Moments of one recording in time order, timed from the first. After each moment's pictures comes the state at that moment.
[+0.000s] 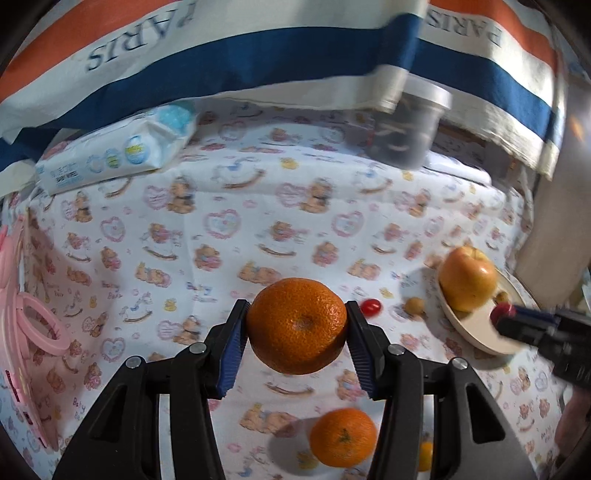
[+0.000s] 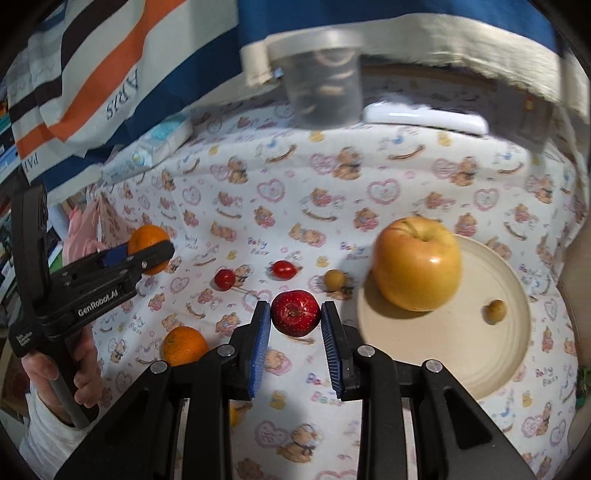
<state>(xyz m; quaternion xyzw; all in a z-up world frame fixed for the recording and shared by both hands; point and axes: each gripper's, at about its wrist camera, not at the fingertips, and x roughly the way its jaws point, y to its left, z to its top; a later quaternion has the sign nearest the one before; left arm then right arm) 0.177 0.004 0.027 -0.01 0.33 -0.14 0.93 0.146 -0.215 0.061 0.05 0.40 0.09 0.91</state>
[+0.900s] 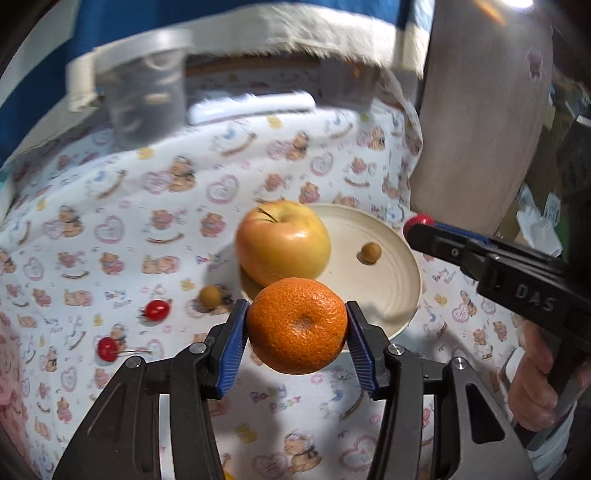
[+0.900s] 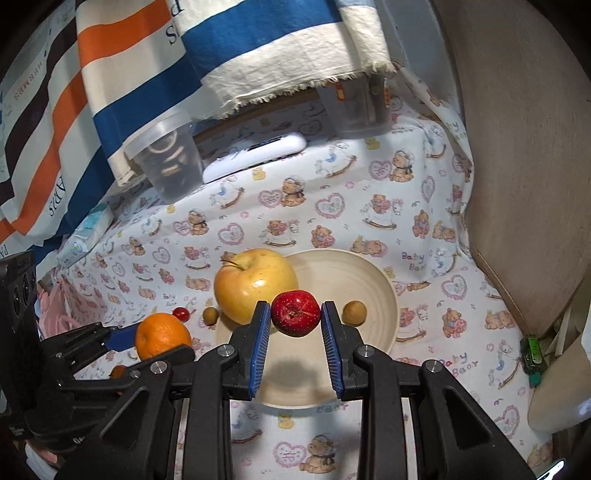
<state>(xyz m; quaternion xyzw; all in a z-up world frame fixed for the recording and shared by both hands) 0.153 -0.190 0.032 0.09 0.39 -0.29 0.87 0.122 -0.352 0.059 0.14 0.35 0.00 0.92</state>
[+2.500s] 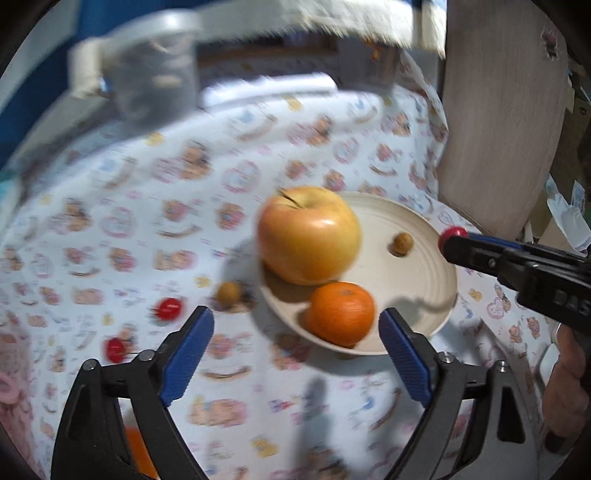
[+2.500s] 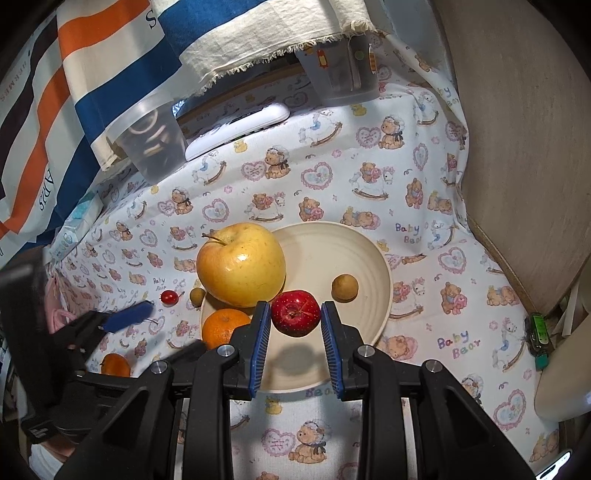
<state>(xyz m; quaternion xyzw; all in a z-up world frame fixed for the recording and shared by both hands) 0.156 -0.179 0.017 0.11 0.37 -0.24 0.89 0.125 -0.355 0.041 0.14 0.39 -0.01 0.91</state>
